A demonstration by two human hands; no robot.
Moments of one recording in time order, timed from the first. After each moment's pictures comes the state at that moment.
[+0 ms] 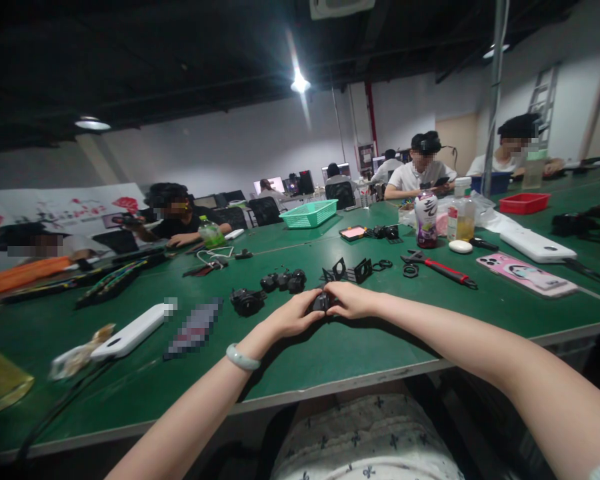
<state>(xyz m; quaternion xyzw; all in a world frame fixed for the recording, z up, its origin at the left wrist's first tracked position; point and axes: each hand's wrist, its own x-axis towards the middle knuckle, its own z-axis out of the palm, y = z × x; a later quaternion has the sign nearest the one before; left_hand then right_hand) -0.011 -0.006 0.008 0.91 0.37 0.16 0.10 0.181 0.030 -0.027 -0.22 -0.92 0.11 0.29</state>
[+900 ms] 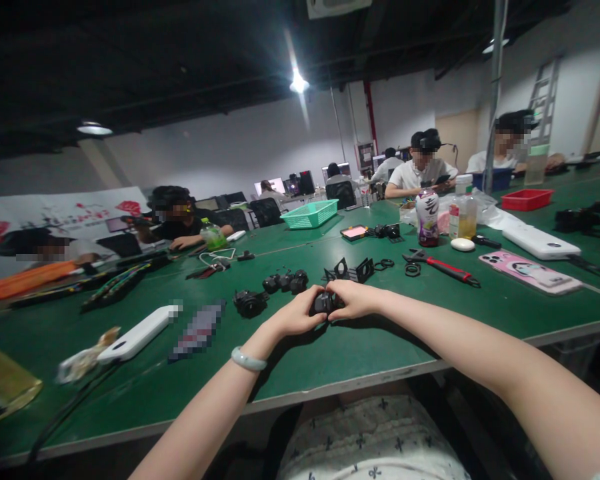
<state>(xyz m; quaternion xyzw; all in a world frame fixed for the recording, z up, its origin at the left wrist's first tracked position) -0.009 -0.004 0.010 0.90 0.39 0.17 0.10 0.182 0.022 -0.012 -0.24 -0.93 0.11 0.27</state>
